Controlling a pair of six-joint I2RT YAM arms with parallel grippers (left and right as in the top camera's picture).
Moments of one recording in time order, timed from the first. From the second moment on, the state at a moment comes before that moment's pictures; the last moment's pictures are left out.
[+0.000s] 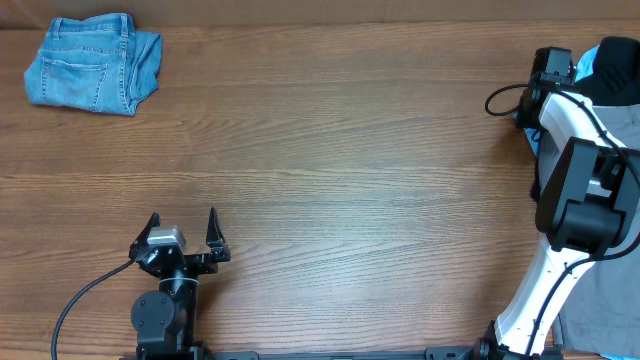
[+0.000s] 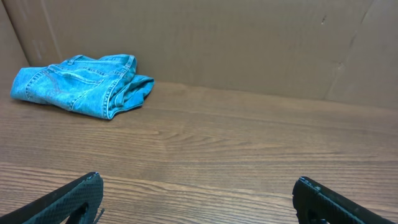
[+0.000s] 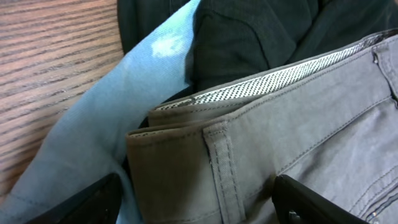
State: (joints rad) left arm 0.06 0.02 0.01 -0.08 0.02 -0.12; right arm -0.25 2.27 1.67 -0.52 0.53 -0.01
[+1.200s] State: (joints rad) left arm 0.06 0.02 0.01 -0.08 0.02 -0.12; right arm -0.26 2.27 1.70 -0.55 0.48 0.04
